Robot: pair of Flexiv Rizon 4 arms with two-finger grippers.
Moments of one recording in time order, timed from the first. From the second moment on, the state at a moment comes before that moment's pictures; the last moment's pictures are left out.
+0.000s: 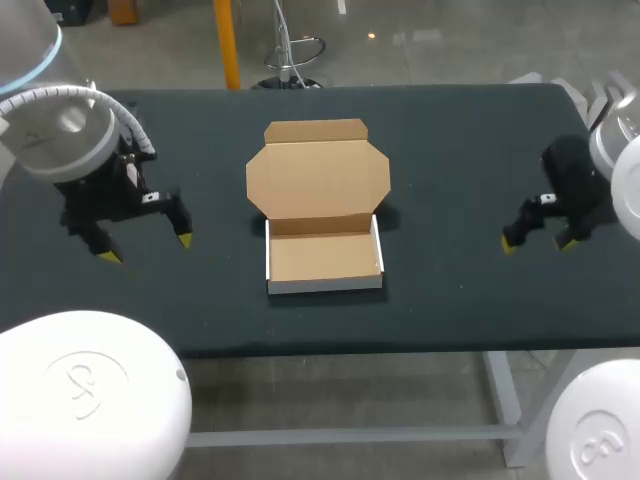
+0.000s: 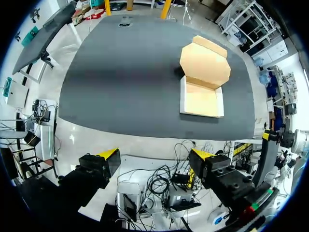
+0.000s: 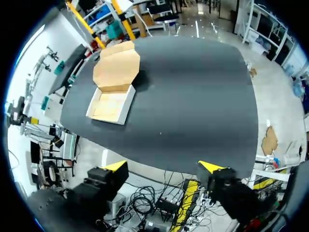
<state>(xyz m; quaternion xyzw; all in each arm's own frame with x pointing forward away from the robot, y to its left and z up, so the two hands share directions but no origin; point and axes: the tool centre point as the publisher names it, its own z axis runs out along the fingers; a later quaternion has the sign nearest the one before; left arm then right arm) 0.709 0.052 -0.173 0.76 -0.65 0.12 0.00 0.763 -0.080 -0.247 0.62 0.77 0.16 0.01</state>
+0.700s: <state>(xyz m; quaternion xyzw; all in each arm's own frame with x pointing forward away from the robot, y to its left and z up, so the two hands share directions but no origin) 0.711 0.058 -0.178 0.78 -0.62 0.10 -0.01 0.764 -0.087 -0.238 0.65 0.75 0.14 0.01</state>
